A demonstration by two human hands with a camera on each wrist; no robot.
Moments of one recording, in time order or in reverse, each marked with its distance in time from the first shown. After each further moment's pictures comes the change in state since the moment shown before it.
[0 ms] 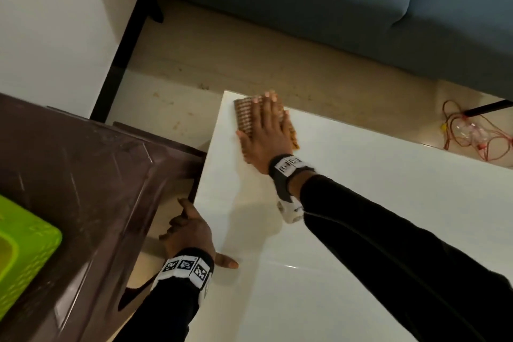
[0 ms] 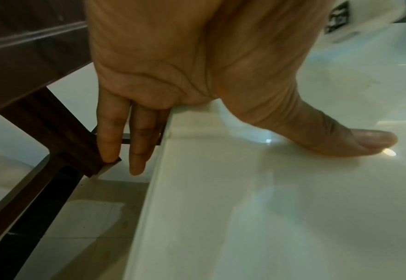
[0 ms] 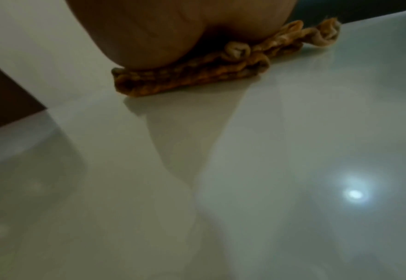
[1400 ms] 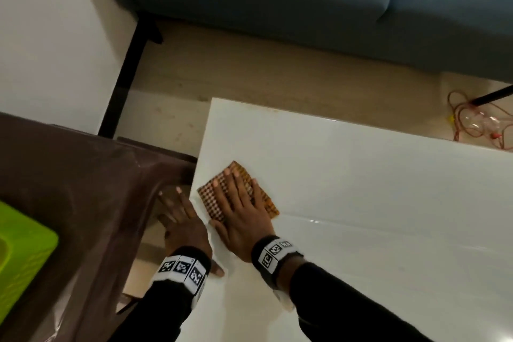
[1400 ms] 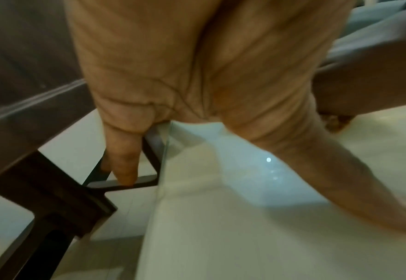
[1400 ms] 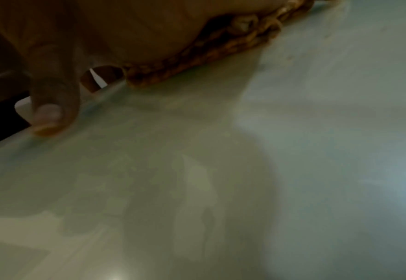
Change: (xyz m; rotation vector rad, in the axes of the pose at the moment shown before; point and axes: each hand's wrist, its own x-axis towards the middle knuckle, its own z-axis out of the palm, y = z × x) left_hand -0.032 0.019 -0.012 0.245 0.109 0.012; right_hand -0.158 -0.032 0.066 0.027 -0.042 -0.347
